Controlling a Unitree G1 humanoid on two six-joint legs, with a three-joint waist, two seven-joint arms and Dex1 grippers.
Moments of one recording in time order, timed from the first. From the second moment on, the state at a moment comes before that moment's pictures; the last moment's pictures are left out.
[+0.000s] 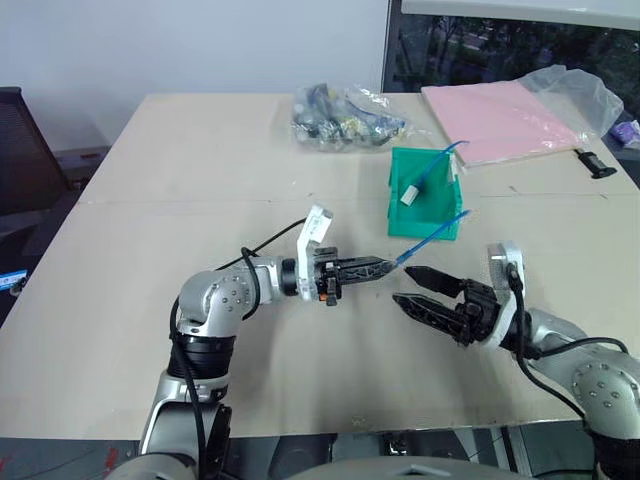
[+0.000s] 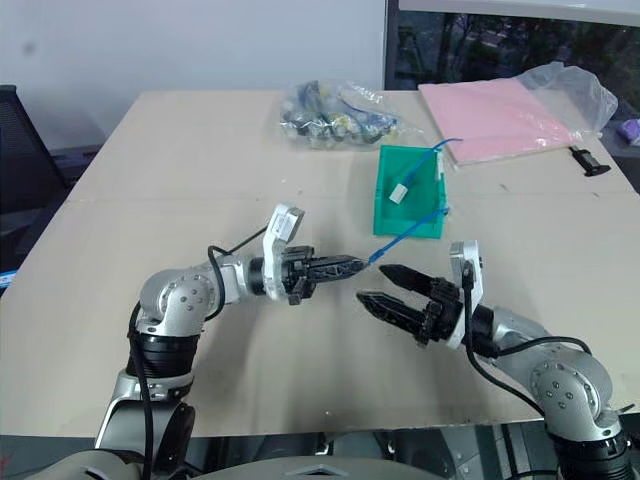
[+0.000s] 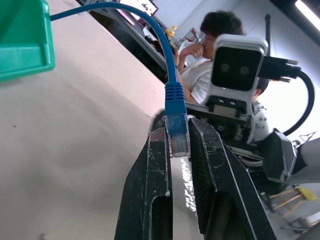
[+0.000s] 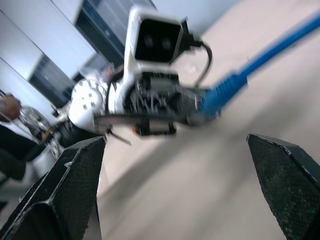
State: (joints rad) left arm -0.47 0.35 0.01 -0.13 -0.83 1.09 -0.98; right arm -0.02 -0.46 -0.06 -0.55 1.14 0.76 0.59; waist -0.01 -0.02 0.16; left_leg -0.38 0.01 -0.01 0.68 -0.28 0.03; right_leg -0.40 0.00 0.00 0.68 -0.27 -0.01
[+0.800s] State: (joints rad) left arm -0.43 0.38 0.00 -0.15 -0.93 1.06 -1.01; right arm -0.05 -0.41 -0.06 -0.51 1.24 0.78 0.53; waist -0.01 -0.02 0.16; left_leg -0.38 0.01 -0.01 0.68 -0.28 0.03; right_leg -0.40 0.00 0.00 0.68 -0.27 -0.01
